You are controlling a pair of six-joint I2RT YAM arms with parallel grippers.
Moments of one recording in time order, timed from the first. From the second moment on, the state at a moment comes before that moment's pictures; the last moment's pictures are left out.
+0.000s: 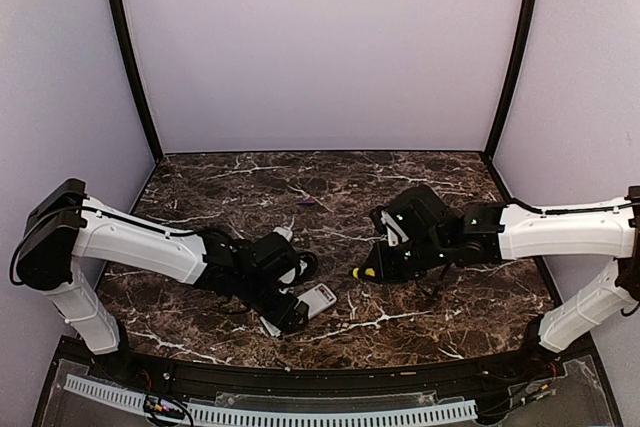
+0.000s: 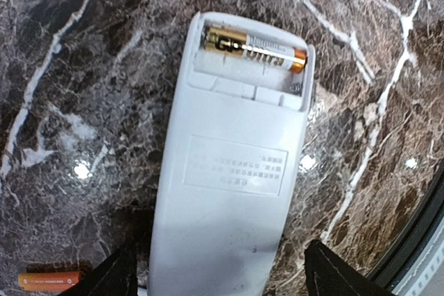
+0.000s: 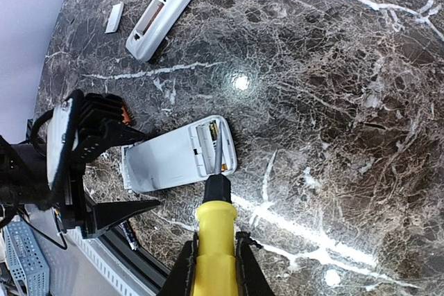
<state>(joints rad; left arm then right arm) -1.09 1.66 0.91 -0.39 0.03 -0.42 1.02 1.38 0.91 -0.39 -0.08 0.80</state>
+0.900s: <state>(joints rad) -1.14 1.70 0.92 -0.41 -0.07 -0.34 1.08 1.43 0.89 -0.35 -0.10 0.68</state>
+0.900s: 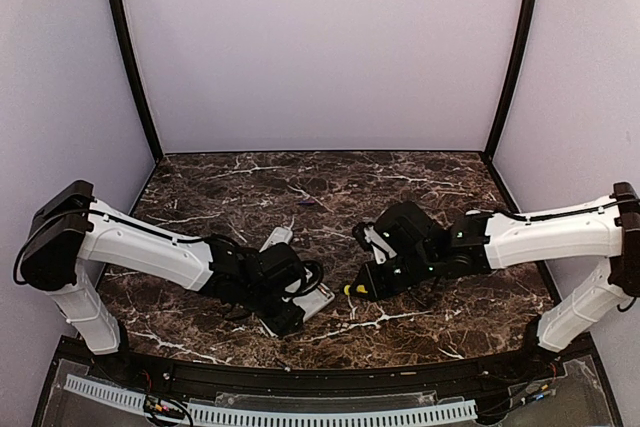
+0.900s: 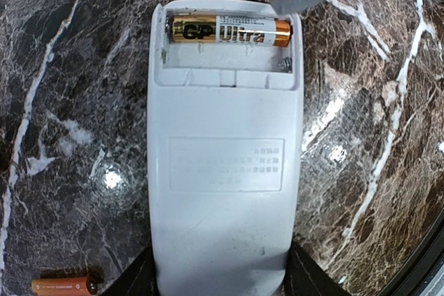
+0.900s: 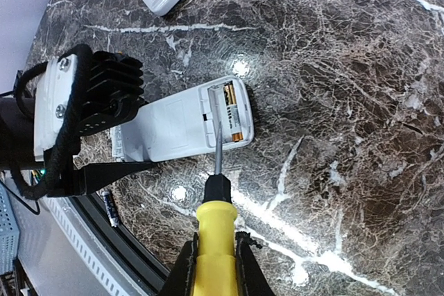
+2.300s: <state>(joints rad) -1.14 1.70 0.93 -0.42 -0.09 -0.32 1.11 1.59 1.04 -0.47 0.01 0.52</state>
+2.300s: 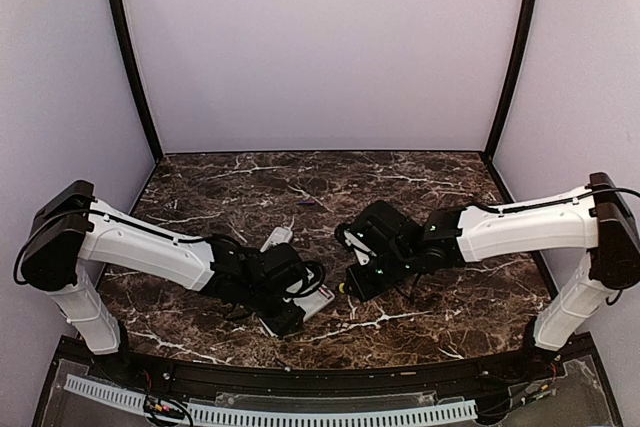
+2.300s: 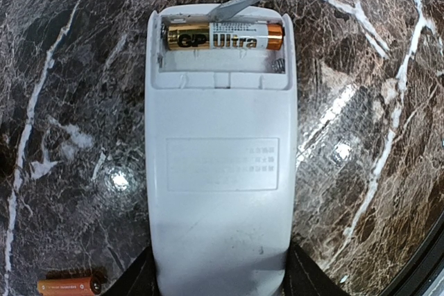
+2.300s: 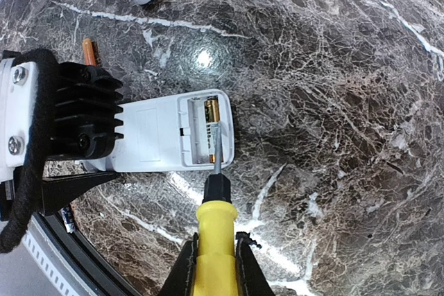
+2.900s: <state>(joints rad) -1.14 1.70 0.94 -0.43 -0.10 -0.31 1.11 1.62 1.06 -0.48 0.00 0.49</state>
